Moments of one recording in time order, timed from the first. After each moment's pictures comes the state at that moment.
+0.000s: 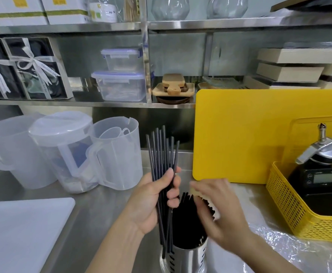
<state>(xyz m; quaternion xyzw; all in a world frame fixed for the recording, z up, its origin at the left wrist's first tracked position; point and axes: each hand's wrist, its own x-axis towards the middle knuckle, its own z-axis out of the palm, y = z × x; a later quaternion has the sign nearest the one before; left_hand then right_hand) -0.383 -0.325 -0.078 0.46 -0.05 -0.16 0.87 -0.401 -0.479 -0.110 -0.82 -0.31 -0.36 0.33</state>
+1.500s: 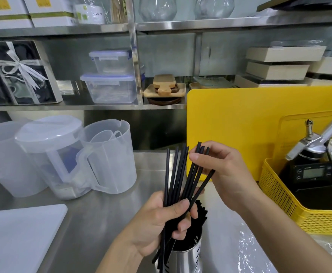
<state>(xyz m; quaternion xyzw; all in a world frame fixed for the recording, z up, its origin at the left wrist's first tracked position) -0.402 -0.333 -0.094 0.53 -0.15 -0.28 0.79 -0.383 -0.488 -0.040 -0.65 -0.09 -0.07 0.75</state>
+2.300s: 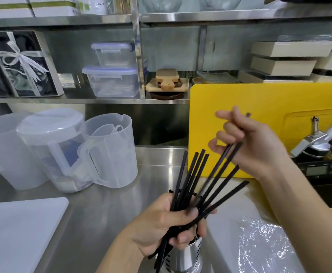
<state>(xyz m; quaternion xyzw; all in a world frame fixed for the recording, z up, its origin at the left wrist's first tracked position) -0.404 -0.328 -0.097 0.51 -0.21 -0.36 0.75 -0.359 -0.524 -0.011 -0.44 -0.05 0.02 0.90</state>
